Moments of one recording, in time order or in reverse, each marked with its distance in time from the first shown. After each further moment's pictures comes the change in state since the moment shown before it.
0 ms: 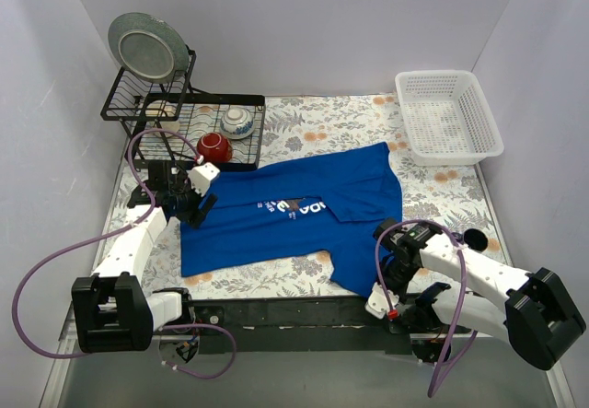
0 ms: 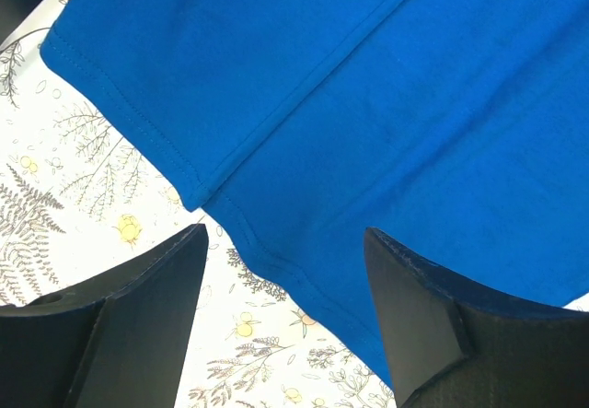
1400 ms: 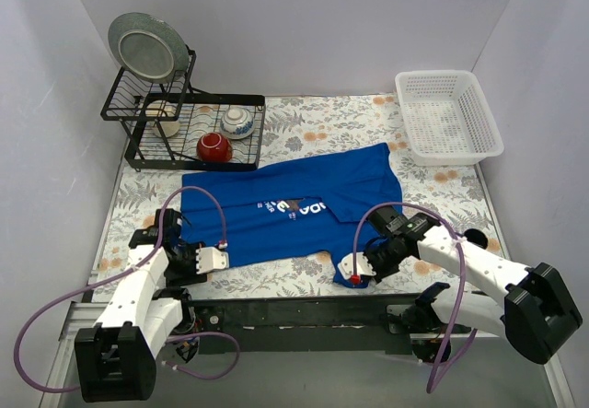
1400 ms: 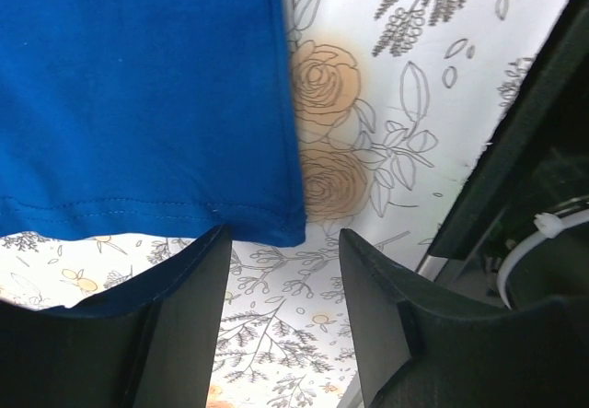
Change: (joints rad) left arm 0.007 -0.286 -0.285 -0.506 -0.085 0.798; right arm 0.003 0.033 0.095 0.182 0.064 0.626
